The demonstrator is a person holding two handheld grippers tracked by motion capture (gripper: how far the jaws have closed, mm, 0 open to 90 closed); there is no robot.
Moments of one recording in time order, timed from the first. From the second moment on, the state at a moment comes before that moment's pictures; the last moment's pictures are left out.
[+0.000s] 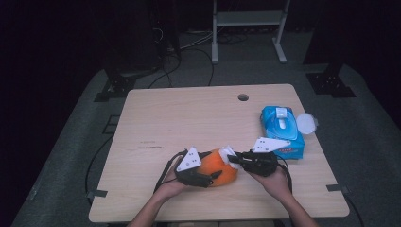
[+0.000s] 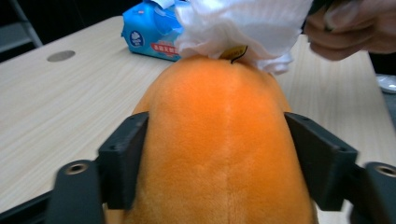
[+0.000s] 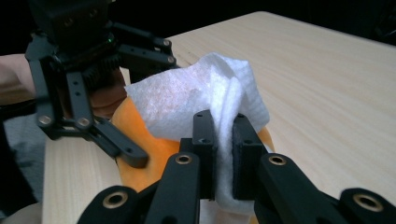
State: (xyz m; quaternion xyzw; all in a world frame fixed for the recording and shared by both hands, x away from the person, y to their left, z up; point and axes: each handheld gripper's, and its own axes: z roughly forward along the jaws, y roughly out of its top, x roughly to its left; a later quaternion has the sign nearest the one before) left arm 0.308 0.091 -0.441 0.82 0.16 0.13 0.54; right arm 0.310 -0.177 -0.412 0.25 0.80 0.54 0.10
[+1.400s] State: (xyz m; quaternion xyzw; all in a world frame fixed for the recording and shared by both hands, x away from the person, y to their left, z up) left arm 0.306 0.094 -0.434 0.82 0.16 0.12 0.53; right arm 0.303 -0.168 -0.397 0.21 0.82 0.52 0.12
